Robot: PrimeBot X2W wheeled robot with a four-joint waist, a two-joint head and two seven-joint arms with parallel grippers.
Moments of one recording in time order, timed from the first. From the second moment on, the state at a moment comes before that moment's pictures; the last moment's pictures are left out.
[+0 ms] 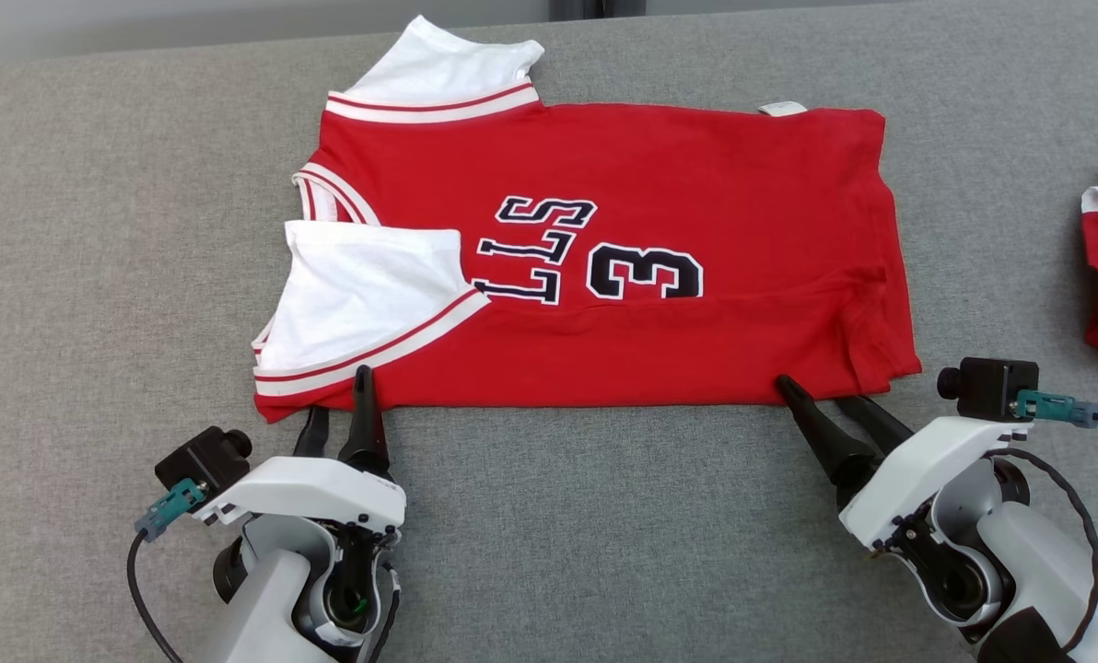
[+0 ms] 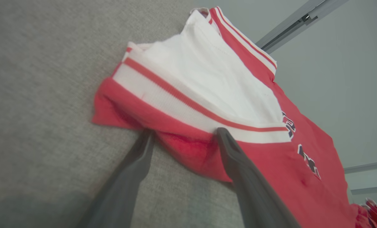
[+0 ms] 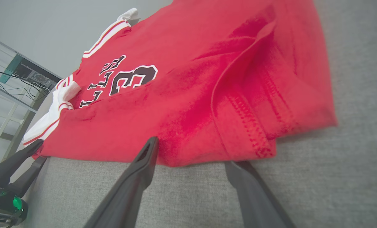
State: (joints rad) left arm -0.36 0.07 -0.39 0.55 -1.09 0.14 -0.26; right arm -0.46 -0.35 0.62 0.47 1.05 0.13 -0.03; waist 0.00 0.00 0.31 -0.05
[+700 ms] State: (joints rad) left arm -0.41 0.05 -0.32 0.58 -1.00 0.08 -0.27; right arm -0.45 -0.32 0.55 0.47 1.04 0.13 -0.01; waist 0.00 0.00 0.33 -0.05
